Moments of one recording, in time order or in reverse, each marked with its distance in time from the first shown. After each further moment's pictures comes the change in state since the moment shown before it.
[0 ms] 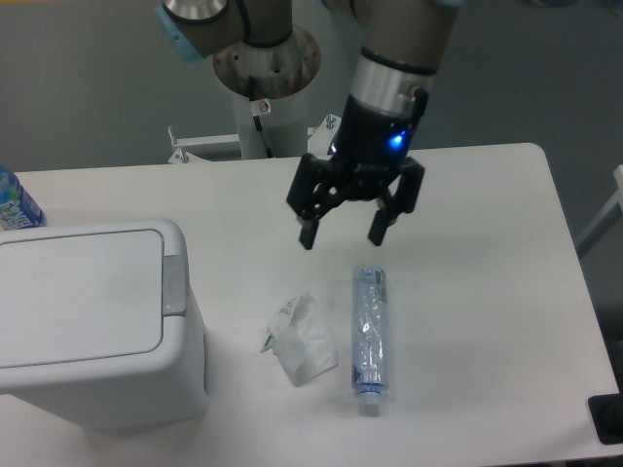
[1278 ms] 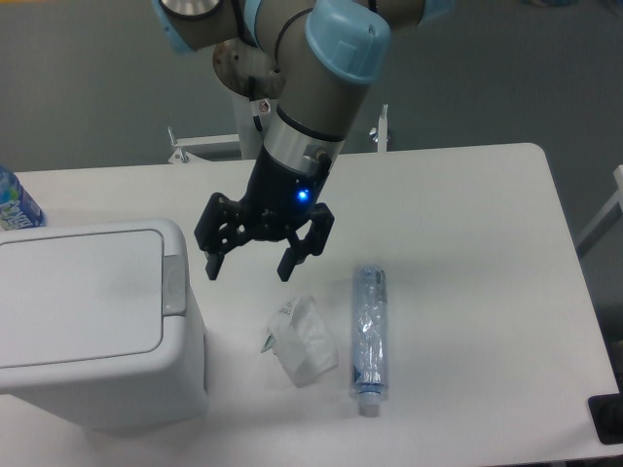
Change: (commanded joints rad) arm -0.127 -0.031 -0.005 0.021 -0.002 -0.008
